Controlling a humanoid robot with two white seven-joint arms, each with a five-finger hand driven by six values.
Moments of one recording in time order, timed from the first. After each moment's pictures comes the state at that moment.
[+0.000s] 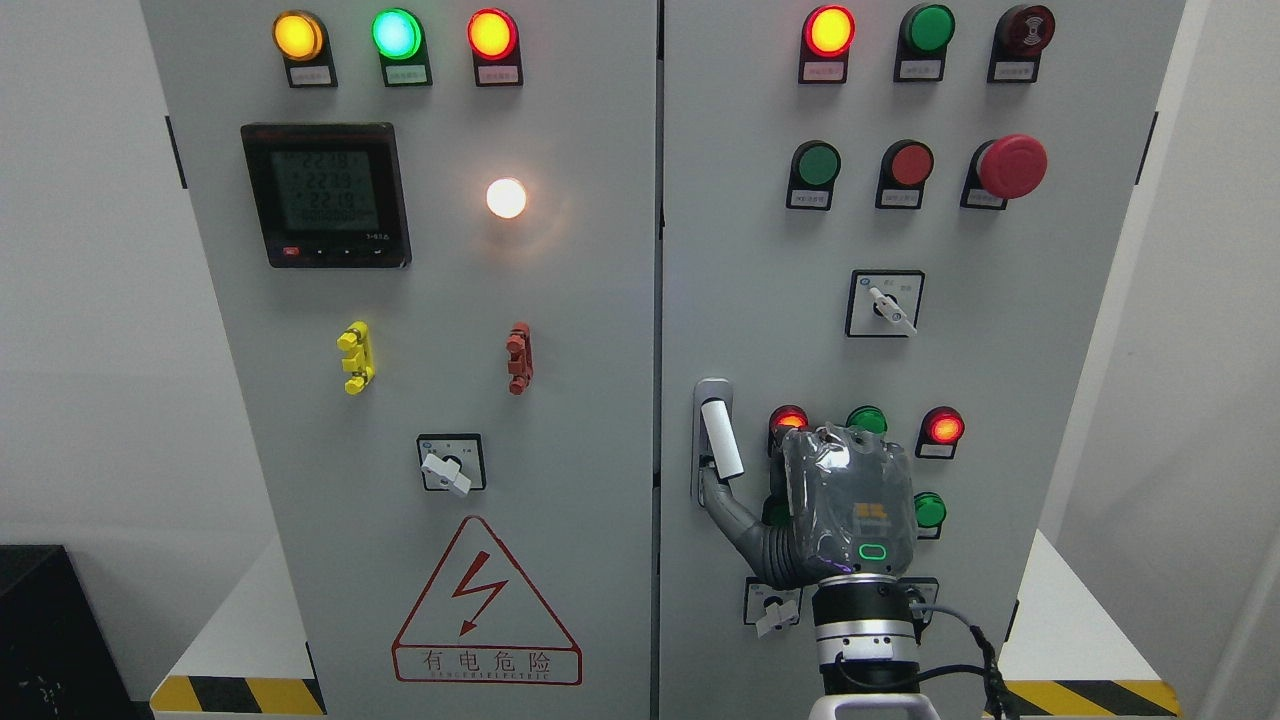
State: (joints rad) left arm -0.08 -0.11 0.00 0.00 0.08 -0.07 -0.06; right arm -0.46 0.14 0.25 -1.76 1.43 0.27 -0.04
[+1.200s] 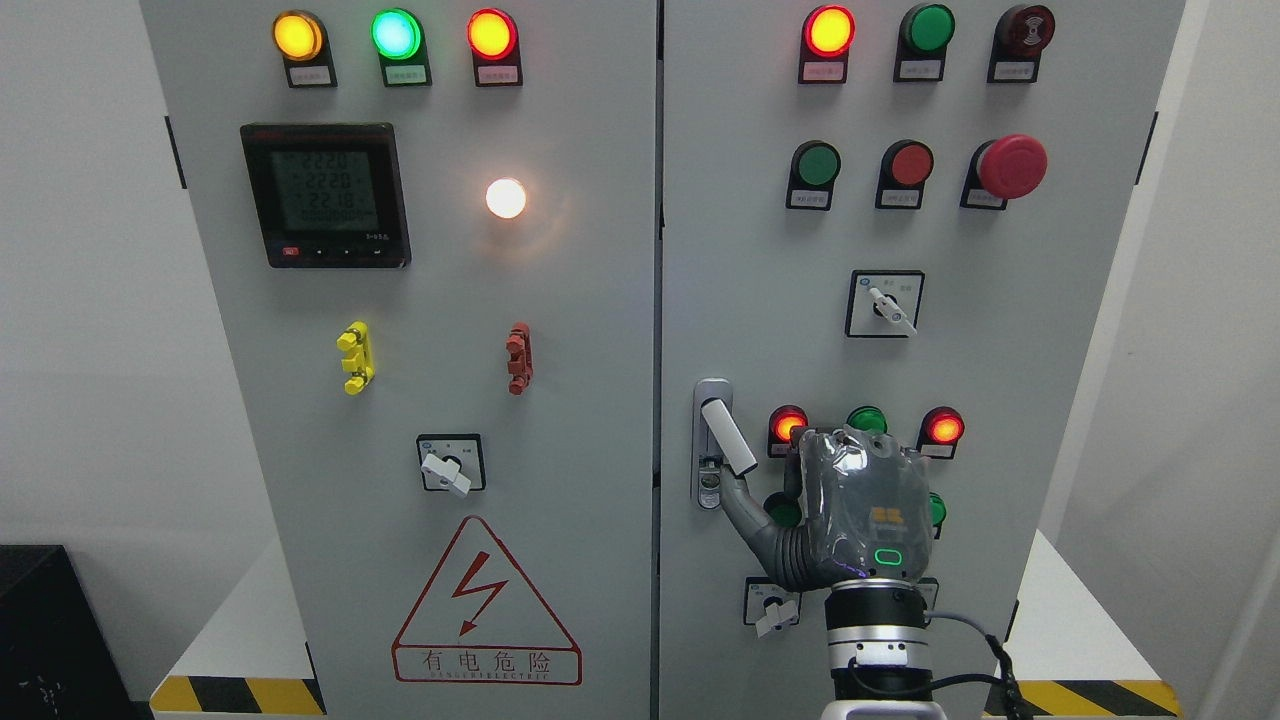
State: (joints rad) left arm -0.08 -0.11 0.00 0.00 0.08 -0.07 -0.06; right arm -0.45 0.14 0.23 -1.80 1.43 0.29 -0.04
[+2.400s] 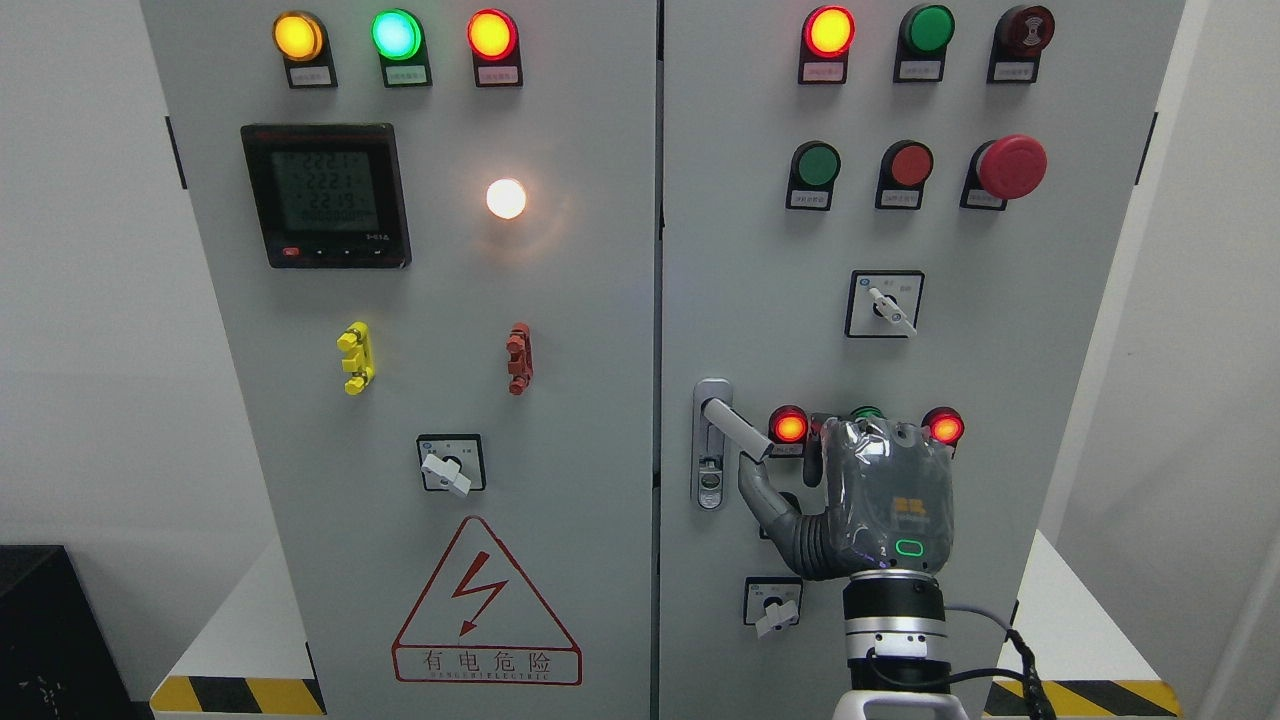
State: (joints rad) left arm -0.08 -0.11 0.00 0.00 0.08 -0.07 -0.06; right arm -0.46 0.14 0.20 -1.81 1.43 0.29 -0.04
